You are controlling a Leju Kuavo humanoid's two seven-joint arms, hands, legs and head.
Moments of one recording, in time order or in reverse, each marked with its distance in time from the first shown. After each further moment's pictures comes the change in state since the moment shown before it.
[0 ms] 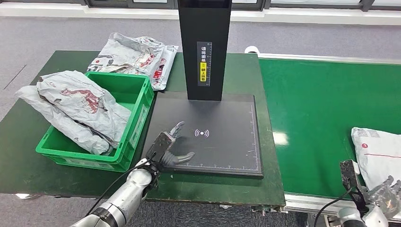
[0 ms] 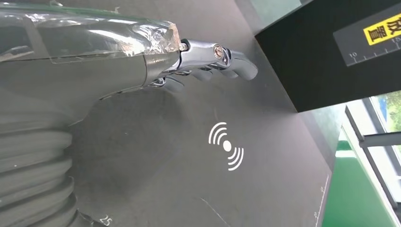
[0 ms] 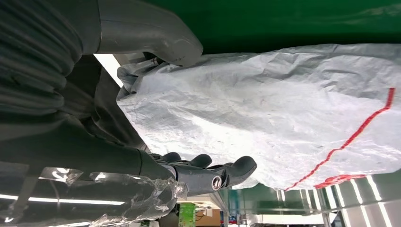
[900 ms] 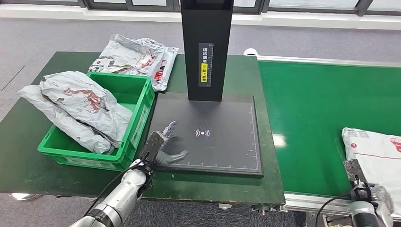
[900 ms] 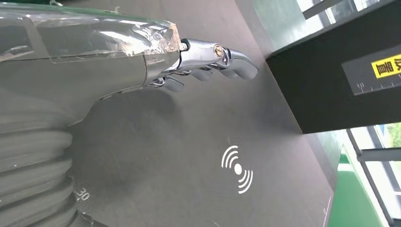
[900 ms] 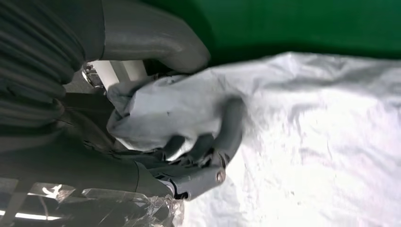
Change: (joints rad) left arm 0.019 0.026 0.046 -0.017 0.001 0.000 -0.005; right arm -0.083 -0.018 -0.091 0.110 -0.050 0.422 0.079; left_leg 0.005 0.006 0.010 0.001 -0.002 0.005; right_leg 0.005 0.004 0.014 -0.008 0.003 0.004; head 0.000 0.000
